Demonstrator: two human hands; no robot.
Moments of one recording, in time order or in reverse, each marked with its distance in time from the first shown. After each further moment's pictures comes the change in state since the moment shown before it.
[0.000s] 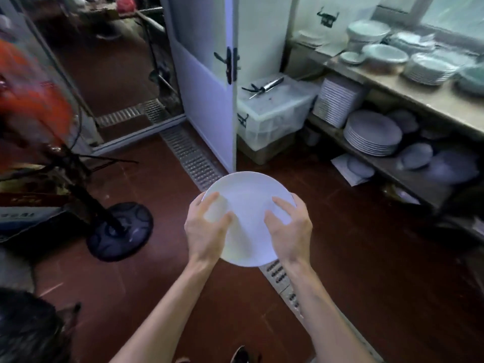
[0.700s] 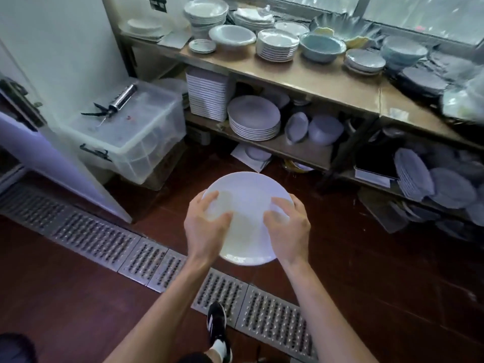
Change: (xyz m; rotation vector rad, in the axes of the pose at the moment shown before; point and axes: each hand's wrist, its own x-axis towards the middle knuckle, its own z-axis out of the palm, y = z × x) left_hand 0.121 0.065 0.384 0.044 -0.594 0.108; right_hand 0.247 0.141 -0.178 -0.144 0.475 0.298
